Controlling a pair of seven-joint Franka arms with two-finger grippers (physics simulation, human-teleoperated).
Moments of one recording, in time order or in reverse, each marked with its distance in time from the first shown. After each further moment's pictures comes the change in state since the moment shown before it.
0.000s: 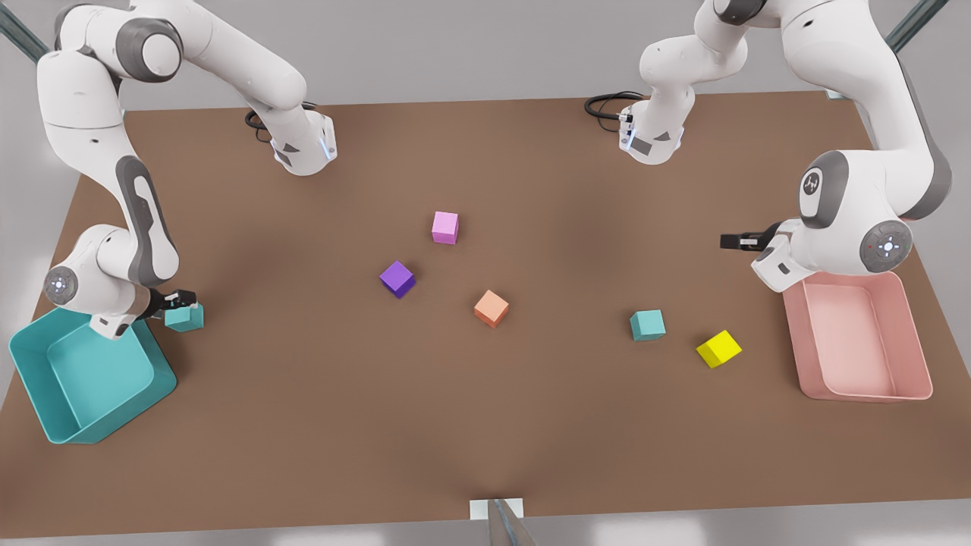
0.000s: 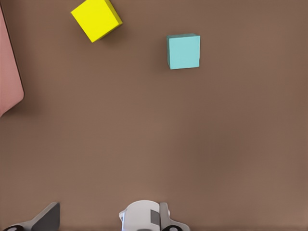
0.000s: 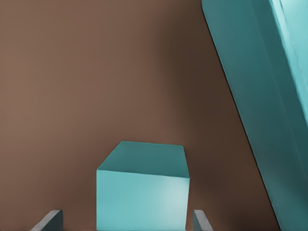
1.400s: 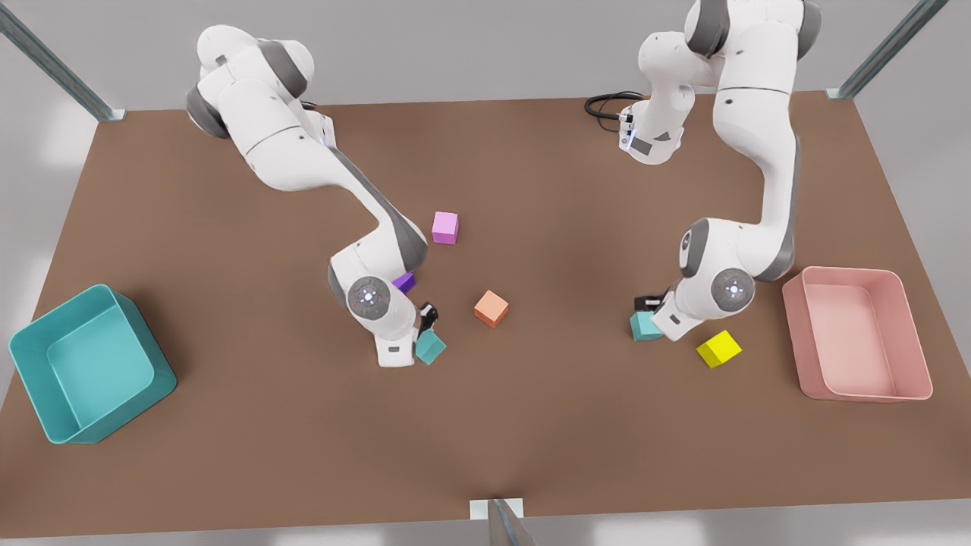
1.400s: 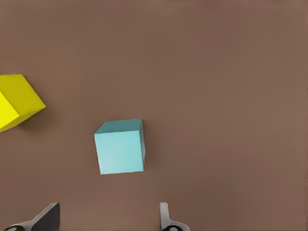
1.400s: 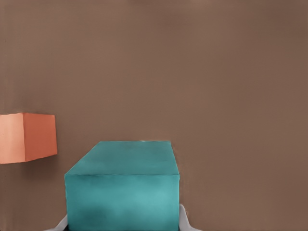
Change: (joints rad) left arm -0.358 0.183 0.184 -0.220 -0.058 0.665 -0.162; right arm 0.999 0.280 0.037 0.670 0.140 -0.186 0.345
